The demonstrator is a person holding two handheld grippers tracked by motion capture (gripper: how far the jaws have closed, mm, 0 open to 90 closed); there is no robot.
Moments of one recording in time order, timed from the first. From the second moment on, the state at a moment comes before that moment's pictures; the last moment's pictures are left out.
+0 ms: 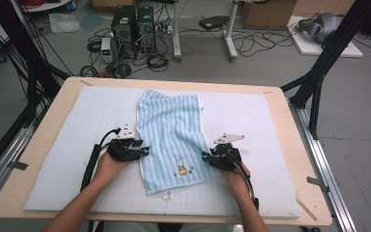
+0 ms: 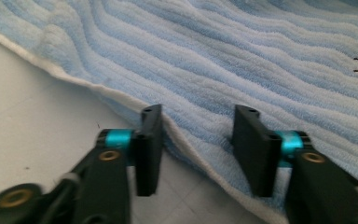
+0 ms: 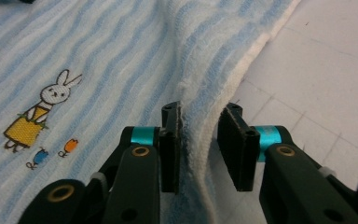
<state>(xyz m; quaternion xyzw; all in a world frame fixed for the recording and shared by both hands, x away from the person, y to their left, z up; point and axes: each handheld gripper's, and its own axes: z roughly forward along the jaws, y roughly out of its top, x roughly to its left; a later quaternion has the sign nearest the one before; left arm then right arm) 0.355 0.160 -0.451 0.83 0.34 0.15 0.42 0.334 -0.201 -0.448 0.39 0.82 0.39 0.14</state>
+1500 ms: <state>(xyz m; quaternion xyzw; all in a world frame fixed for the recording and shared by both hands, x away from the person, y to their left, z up) 0.359 0.225 -0.447 0.75 0.40 0.11 0.51 0.417 -0.157 -0.441 0.44 0.82 0.33 0.16</state>
